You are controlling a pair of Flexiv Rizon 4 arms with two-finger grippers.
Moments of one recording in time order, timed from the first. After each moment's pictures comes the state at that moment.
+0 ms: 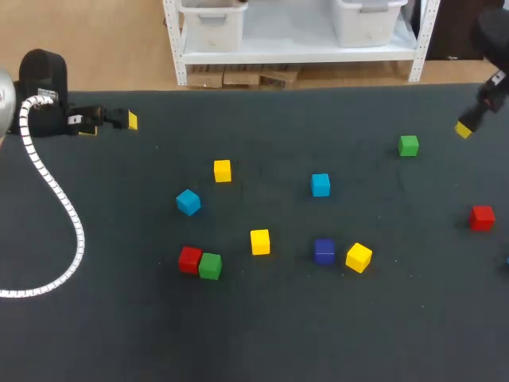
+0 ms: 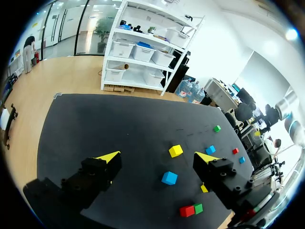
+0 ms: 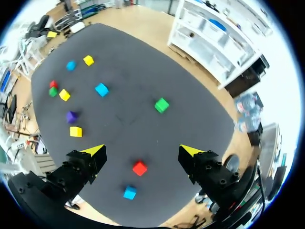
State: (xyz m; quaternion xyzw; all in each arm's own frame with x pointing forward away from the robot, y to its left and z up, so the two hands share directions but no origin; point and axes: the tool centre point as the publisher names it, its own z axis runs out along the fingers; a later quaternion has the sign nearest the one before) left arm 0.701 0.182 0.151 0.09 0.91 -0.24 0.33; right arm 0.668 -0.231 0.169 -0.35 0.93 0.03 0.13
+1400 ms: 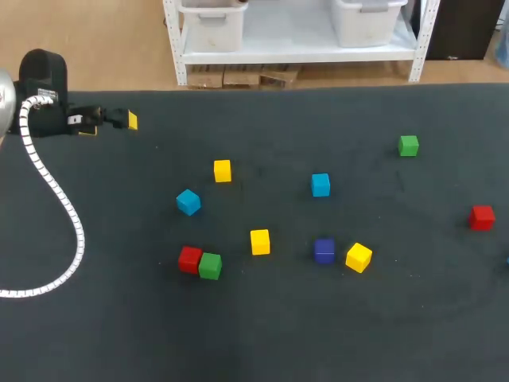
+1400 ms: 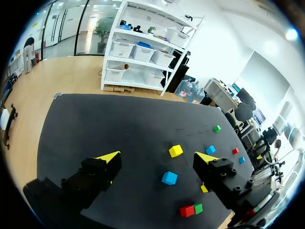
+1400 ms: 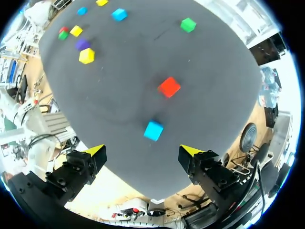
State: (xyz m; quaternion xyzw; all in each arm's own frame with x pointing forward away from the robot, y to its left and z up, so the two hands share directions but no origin) left arm 0.701 0.182 0.151 0.09 0.91 -0.24 0.33; right arm 0.516 -0.308 0.109 -0.38 0.92 0.04 -0.07
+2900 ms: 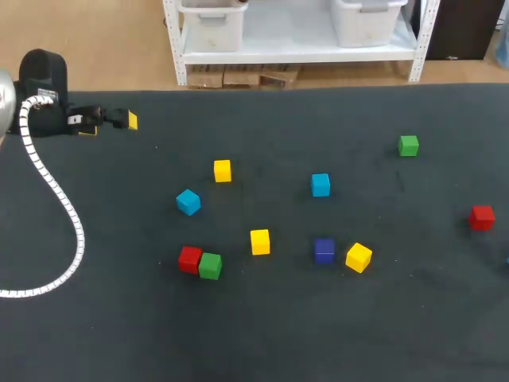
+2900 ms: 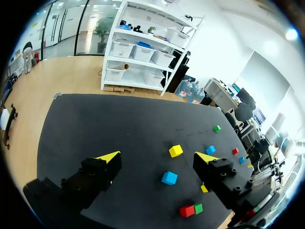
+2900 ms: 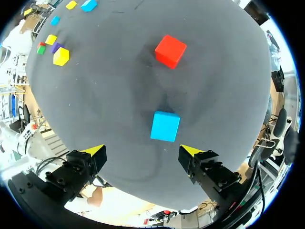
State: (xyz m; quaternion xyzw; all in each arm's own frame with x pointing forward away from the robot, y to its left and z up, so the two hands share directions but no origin) left arm 0.701 0.182 0.151 0.09 0.91 -0.24 0.33; right arm 0.492 -0.307 0.027 -0.25 0.96 0.07 -0.08
